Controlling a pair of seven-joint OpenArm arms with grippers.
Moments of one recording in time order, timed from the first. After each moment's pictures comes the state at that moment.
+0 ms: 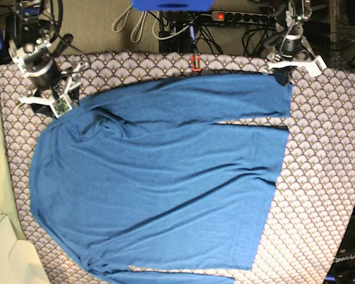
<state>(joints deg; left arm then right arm) 31.9 -3.0 -14.8 91.8 -44.6 -0.6 6.5 -25.6 13.7 12.5 110.5 -11.2 26.9 -28.4</state>
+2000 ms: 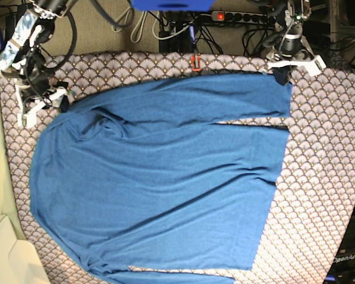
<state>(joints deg) 32.1 -2.8 -14.7 91.8 -44.4 -0.6 6.3 -9.0 1.9 38.4 92.6 16.8 32.2 -52.5</state>
